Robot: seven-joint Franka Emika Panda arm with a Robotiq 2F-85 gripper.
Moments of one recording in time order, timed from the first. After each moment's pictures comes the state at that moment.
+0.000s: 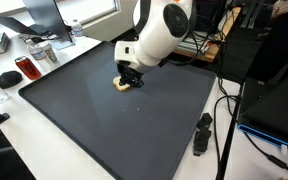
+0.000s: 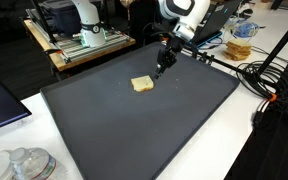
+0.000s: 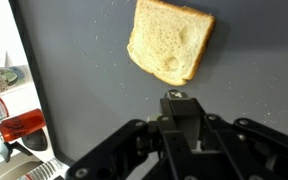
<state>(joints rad) 0.29 0.58 -0.01 -1.84 -0.74 2.08 0.86</state>
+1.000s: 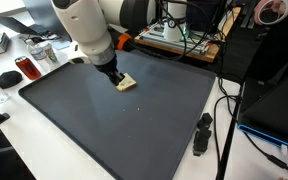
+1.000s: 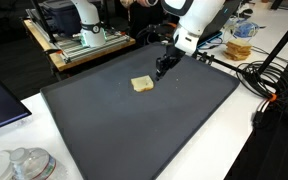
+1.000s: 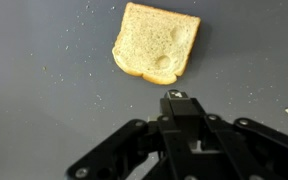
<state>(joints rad) 0.10 0.66 -0.01 -1.56 -0.21 1.93 0.31</state>
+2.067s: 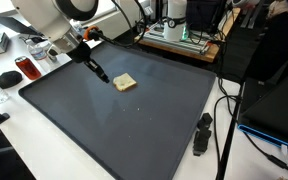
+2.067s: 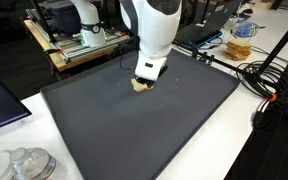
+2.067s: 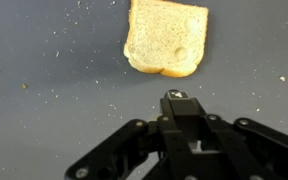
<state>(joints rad) -0.16 0.70 0.00 -1.52 0.17 1.91 -0.01</state>
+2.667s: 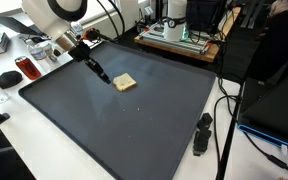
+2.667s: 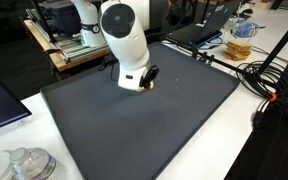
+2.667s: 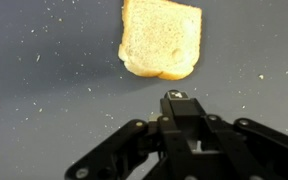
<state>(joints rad) -0.26 0.69 0.02 -1.61 0.38 1.98 -0.22</state>
